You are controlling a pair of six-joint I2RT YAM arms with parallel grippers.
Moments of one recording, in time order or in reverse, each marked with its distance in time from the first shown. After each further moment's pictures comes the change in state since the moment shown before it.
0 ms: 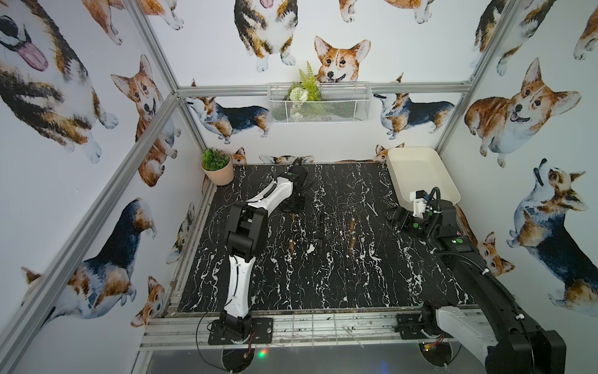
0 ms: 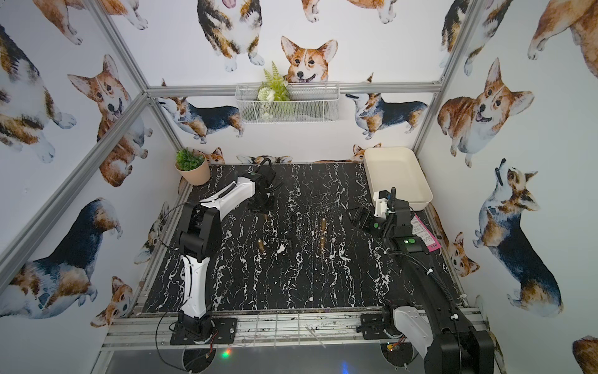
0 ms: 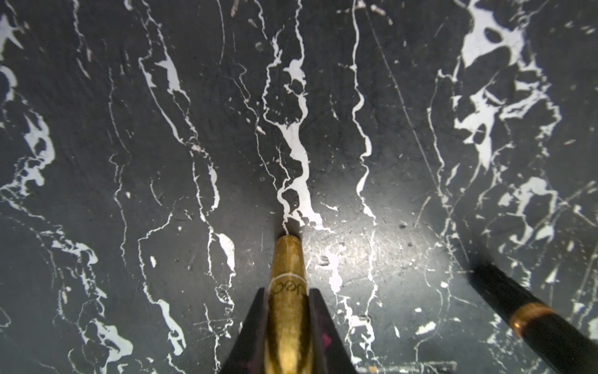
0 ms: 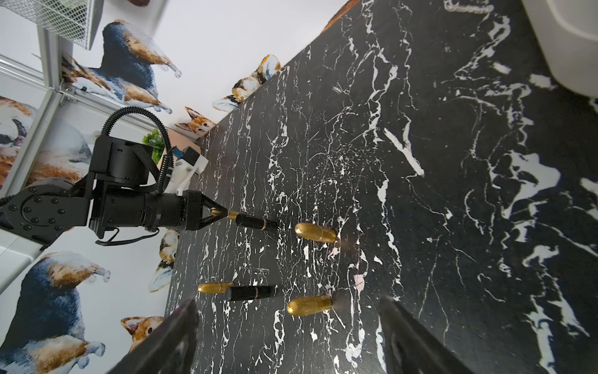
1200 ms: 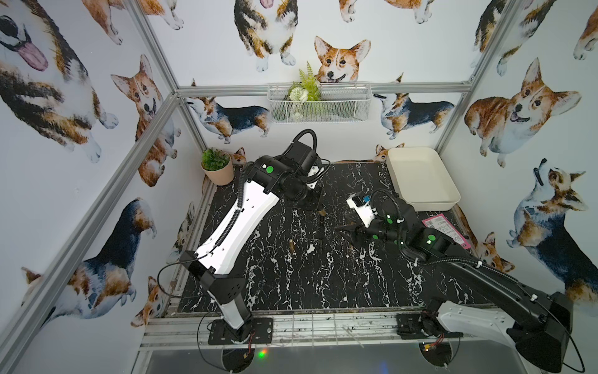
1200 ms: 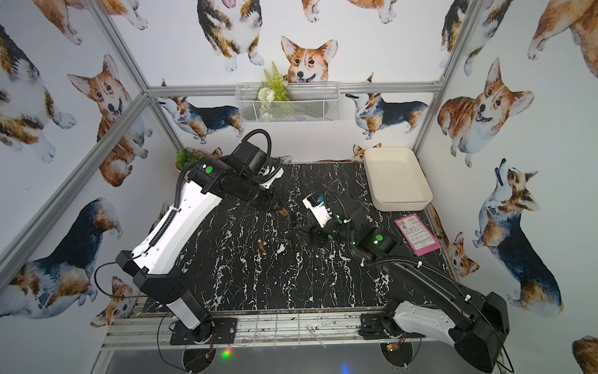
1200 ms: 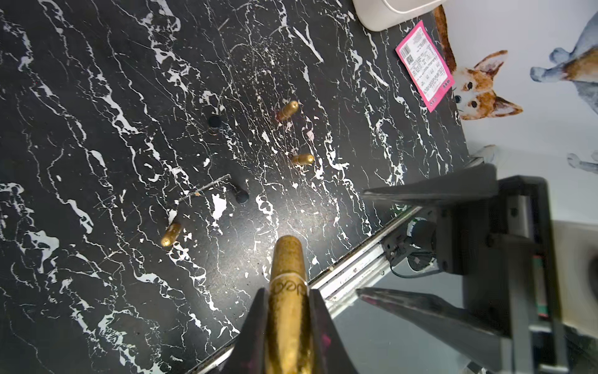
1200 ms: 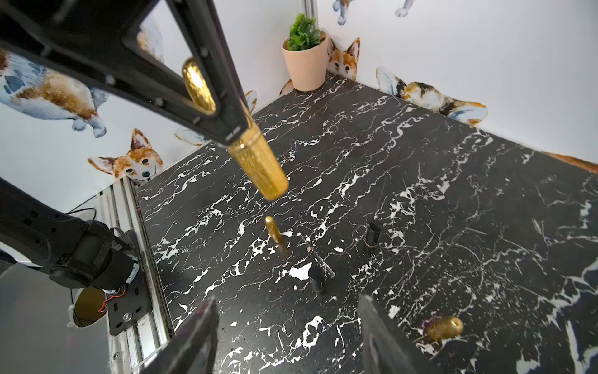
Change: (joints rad) left arm -0.293 -0.433 0.344 -0.461 0.310 -0.053; right arm 0.705 0.118 0.253 -0.020 0.279 -0.536
